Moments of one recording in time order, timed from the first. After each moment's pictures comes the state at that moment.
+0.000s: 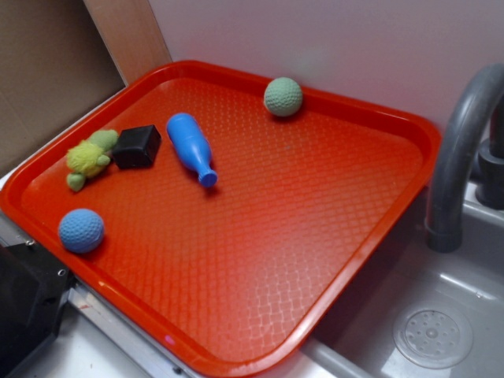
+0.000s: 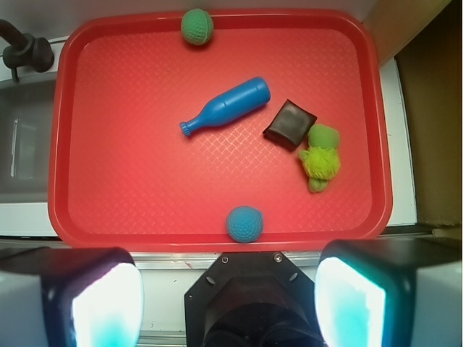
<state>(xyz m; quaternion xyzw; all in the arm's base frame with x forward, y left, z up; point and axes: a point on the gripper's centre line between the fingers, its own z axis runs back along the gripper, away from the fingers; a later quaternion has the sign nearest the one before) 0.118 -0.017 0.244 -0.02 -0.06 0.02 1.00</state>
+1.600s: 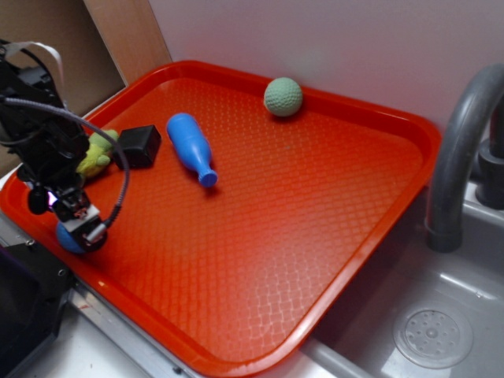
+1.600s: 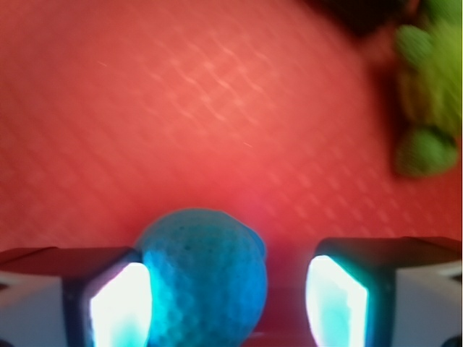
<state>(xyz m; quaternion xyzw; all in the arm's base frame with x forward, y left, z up) 0.119 0.018 0.040 0.05 0.03 -0.02 1.00</state>
